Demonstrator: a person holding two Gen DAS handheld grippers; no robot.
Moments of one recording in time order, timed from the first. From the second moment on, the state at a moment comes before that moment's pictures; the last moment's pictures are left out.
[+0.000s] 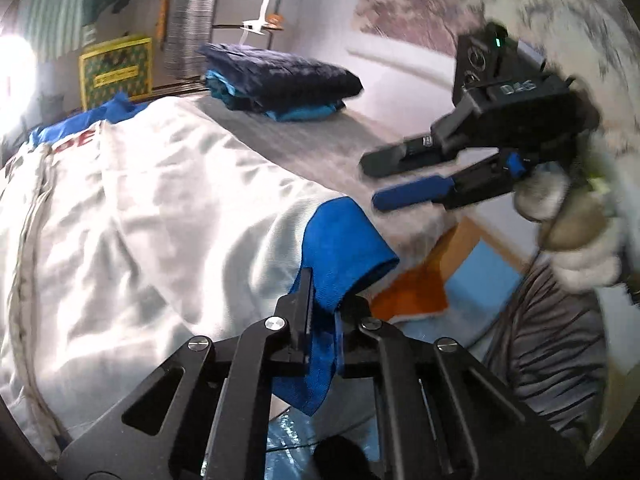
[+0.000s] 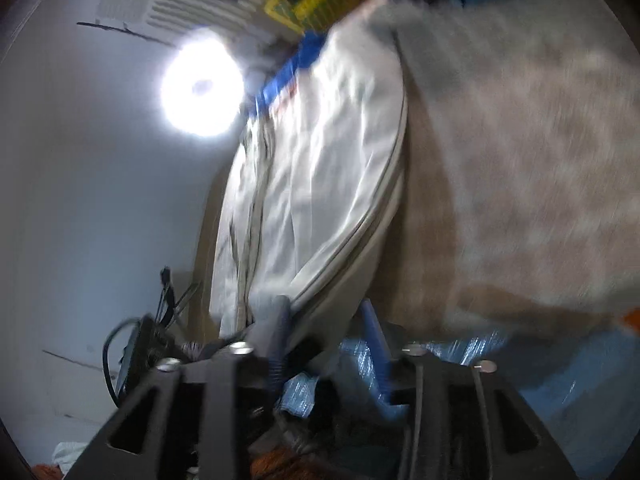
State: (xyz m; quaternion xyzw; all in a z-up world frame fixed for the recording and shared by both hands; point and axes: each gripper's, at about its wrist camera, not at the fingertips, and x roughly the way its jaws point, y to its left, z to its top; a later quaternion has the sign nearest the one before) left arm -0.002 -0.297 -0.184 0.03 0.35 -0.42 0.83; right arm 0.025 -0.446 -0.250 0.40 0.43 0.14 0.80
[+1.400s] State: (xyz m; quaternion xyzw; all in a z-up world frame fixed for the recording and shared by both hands) left arm 0.013 -0.163 -0.206 -0.22 0.42 -0.36 0.81; right arm 0.336 -0.280 -0.193 0.01 0.47 -0.06 0.88
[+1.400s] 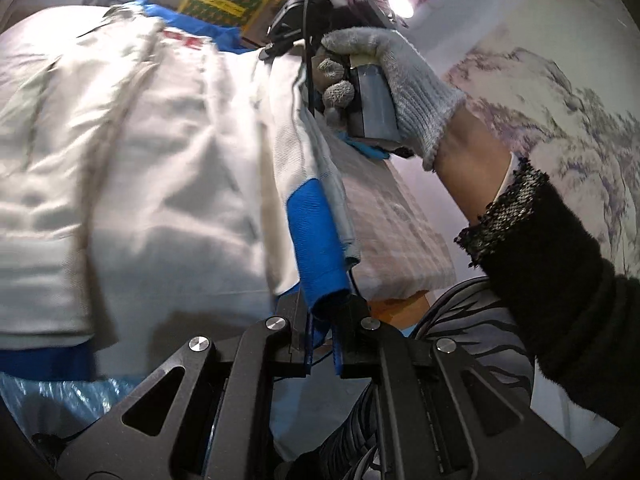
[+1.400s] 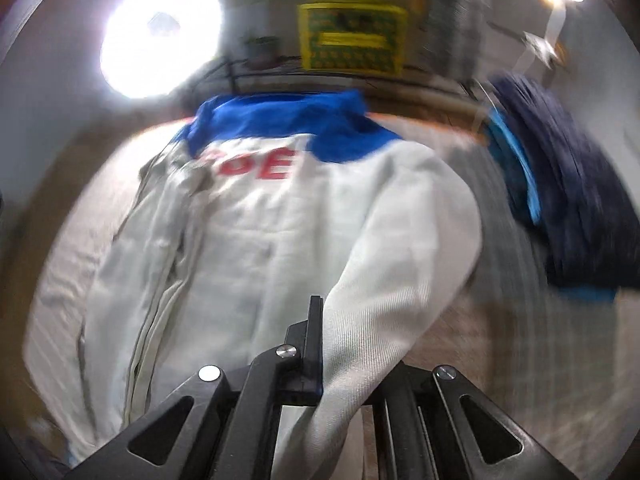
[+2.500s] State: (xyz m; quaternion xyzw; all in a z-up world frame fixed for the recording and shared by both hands) left arm -0.022 -0.062 -0.208 -0.20 0.46 -0.29 0.82; right arm 0.241 -0.295 -0.225 0.13 0.50 0.12 0.85
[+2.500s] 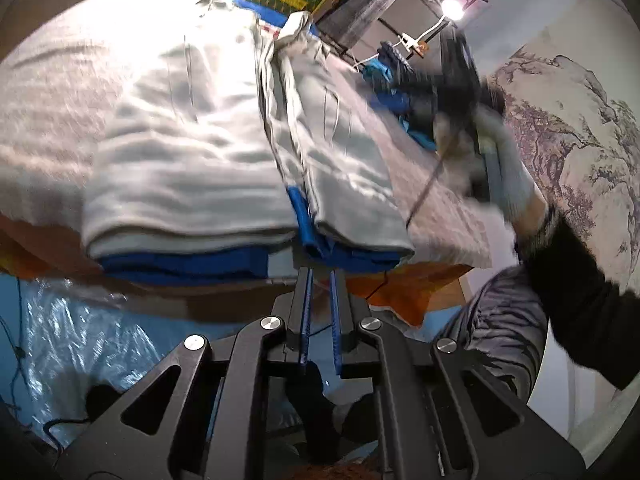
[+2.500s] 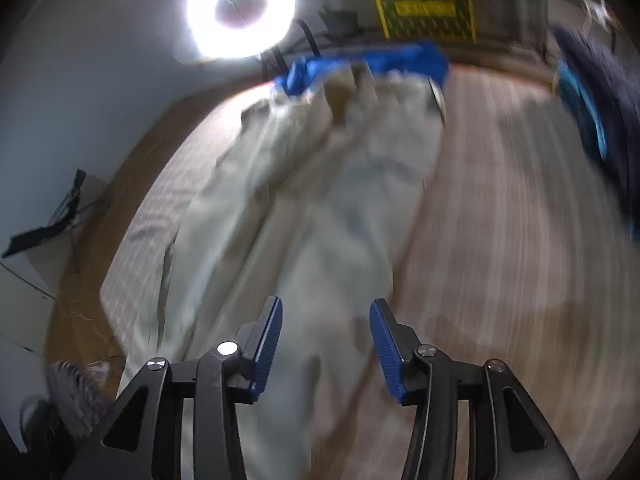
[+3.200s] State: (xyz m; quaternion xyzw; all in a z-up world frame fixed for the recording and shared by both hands) left arm 0.039 -0.105 -0.247 -0.15 0.50 -0.26 0.82; right arm 0.153 -0.277 -0.262 0.15 0.54 0.15 0.82
